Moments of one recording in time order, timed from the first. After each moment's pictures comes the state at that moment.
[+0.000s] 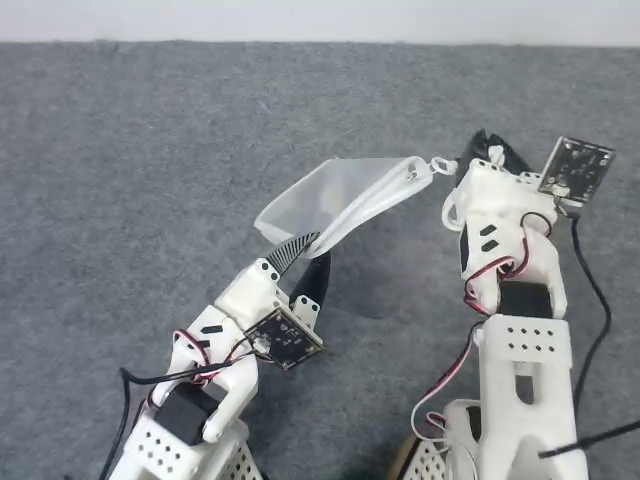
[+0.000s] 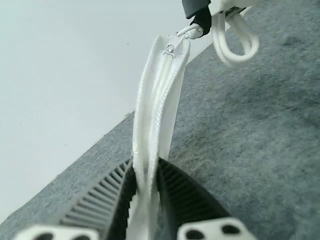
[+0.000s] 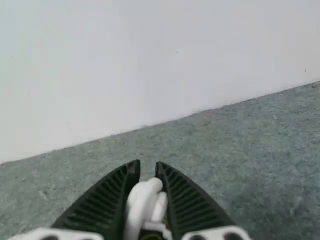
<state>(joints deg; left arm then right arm) 25.6 -99.3 90.6 36.0 -22.3 1.9 -45.8 56.4 12.7 -15.4</state>
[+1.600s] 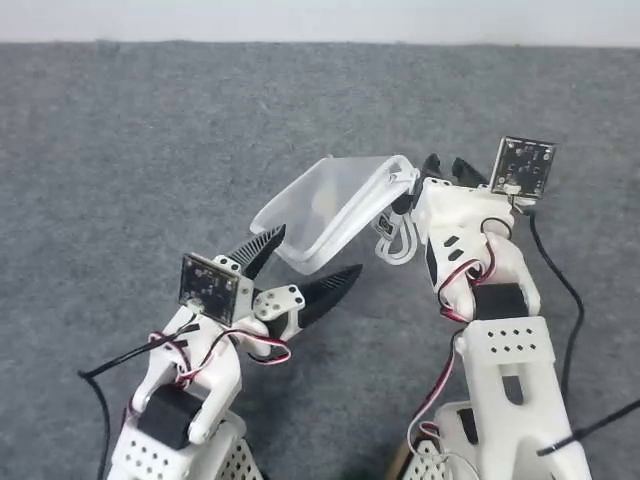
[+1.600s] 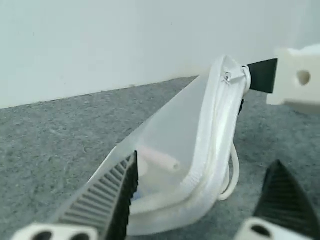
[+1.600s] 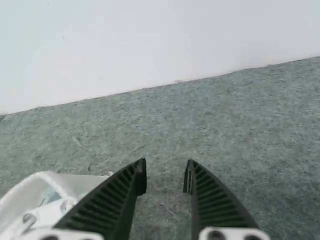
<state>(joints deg) 20.0 -99.4 84.0 43.9 8.5 -8.9 -46.0 57.8 19.4 -15.3</state>
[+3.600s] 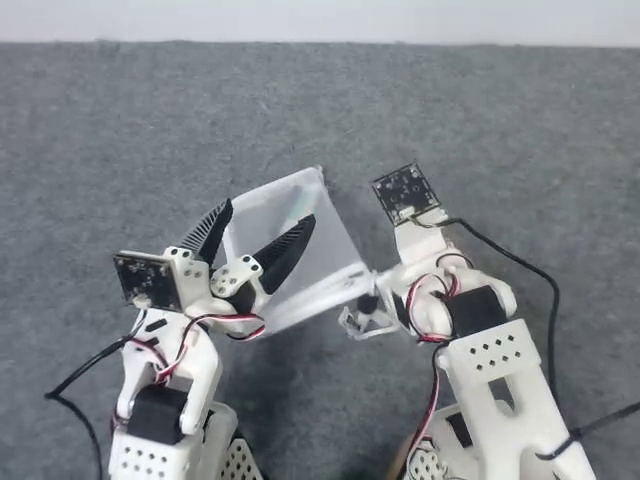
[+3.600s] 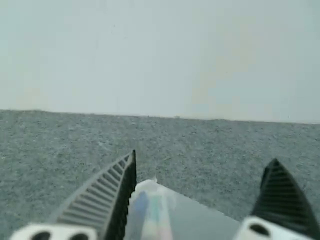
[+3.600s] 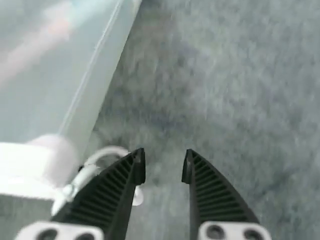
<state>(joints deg) 6.9 -99.3 82.5 39.2 15.4 -21.9 -49.1 52.0 65.0 6.9</state>
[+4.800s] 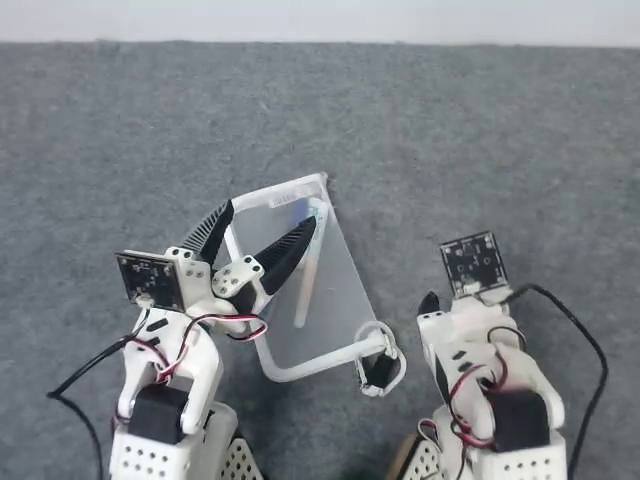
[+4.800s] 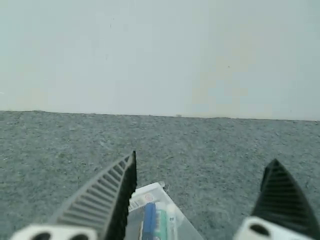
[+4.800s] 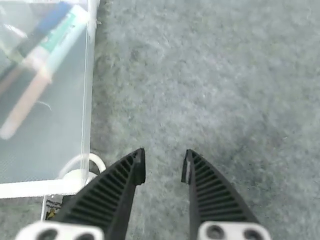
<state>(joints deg) 6.9 -99.3 83.1 39.2 14.6 -11.3 -92.3 68.8 77.4 6.9</state>
